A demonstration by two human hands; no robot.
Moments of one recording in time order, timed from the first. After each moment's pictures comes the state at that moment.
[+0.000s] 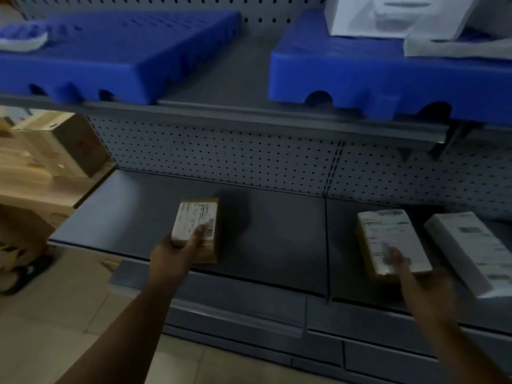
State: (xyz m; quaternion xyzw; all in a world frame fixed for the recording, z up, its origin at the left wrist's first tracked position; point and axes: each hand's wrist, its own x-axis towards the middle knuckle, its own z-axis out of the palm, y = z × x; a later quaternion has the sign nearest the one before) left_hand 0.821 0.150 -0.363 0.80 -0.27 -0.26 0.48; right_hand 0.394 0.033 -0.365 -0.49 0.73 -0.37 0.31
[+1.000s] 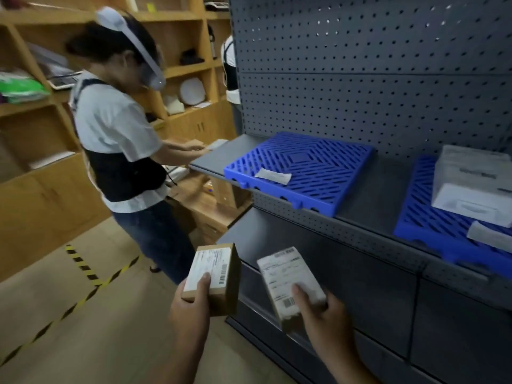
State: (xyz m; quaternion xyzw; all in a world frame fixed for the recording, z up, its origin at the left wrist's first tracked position) left_hand 0.831 0.391 -0.181 0.78 -0.01 -0.05 0.63; right_hand 0.647 0.235 -0.171 -0.65 0.45 -0.27 0.56
